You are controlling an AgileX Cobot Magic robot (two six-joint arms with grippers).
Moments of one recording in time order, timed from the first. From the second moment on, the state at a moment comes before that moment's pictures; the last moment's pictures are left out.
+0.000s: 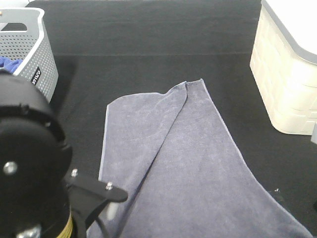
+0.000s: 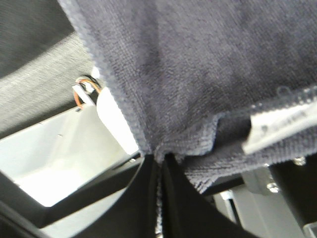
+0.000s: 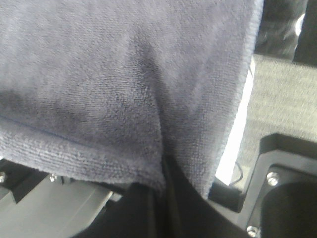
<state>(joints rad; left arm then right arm) -1.12 1.58 -0.87 -0.25 1.08 -0.64 0.19 1.05 -0.51 0.38 1.22 -0.07</state>
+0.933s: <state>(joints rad) -1.12 1.58 -0.82 -0.25 0.97 -0.65 0.19 1.05 -0.50 0.41 1.22 -0.04</state>
